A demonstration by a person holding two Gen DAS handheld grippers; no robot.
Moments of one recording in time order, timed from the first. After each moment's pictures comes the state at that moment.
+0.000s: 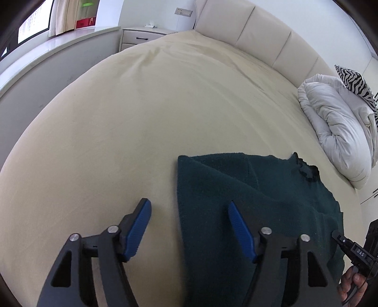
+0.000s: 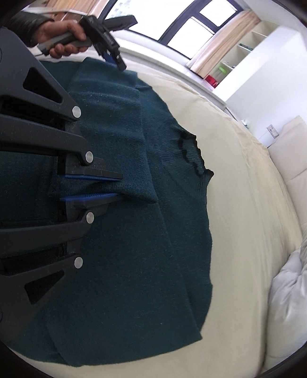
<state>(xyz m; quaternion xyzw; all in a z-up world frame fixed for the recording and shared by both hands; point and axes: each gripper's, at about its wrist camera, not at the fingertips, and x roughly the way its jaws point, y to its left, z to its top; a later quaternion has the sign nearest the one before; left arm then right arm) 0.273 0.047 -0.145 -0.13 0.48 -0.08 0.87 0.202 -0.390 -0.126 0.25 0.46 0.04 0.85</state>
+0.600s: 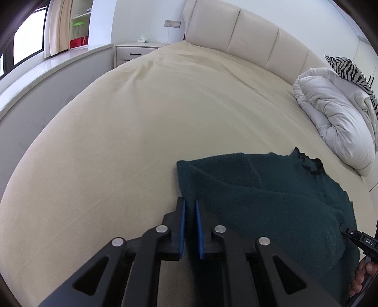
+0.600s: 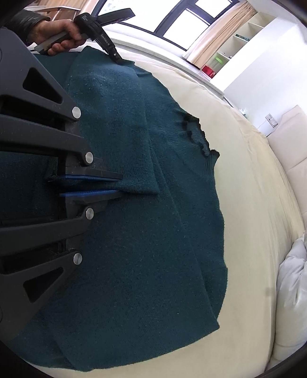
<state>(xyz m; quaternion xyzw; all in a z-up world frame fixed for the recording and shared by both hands) 0.258 0.046 -0.137 -0.09 0.44 -0.08 0.89 0.195 -0.391 -0.134 0.24 0.47 0.01 0.85</state>
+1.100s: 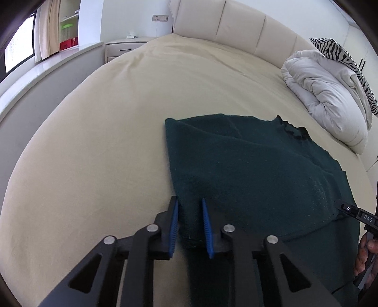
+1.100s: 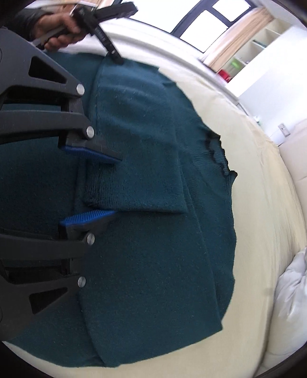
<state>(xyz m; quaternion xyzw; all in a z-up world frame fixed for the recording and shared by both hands) 0.207 0.034 -0.143 -0.06 0.46 -0.11 0.88 0.172 -0.361 -0.125 0.19 0.49 0.02 0.85</state>
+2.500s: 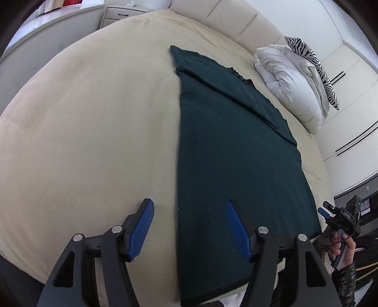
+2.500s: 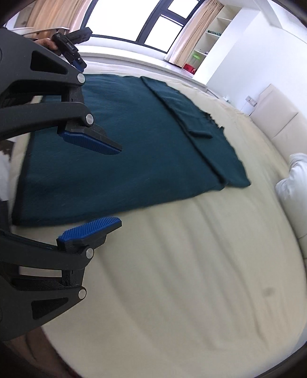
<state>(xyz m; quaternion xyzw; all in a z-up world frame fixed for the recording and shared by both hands) -0.032 0.108 -0.132 -0.16 0.53 -0.20 0.81 -0.159 -0.461 -0.084 0.33 0.46 -0.05 0.83</state>
